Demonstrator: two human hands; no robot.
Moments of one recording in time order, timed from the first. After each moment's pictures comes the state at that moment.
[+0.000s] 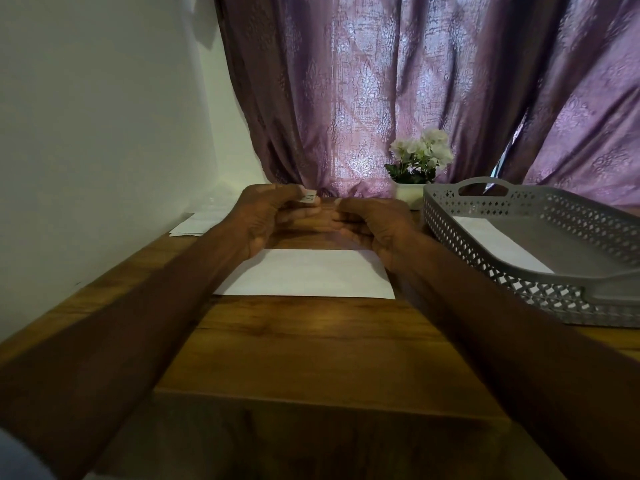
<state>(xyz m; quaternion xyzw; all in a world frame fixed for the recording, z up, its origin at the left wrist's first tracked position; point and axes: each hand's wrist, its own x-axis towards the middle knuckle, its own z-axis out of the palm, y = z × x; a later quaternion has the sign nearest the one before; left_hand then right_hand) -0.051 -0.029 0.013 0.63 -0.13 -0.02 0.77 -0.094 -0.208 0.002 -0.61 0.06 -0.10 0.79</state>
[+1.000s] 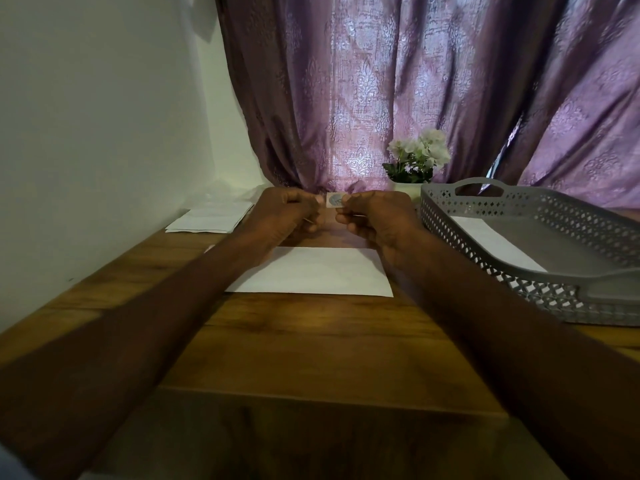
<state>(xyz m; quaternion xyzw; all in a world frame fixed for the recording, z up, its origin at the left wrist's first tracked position) -0.054 -0.042 0.001 0.77 -0.18 0.06 0.61 -0.097 -0.211 0.008 -0.65 0.08 -0.16 0.74</state>
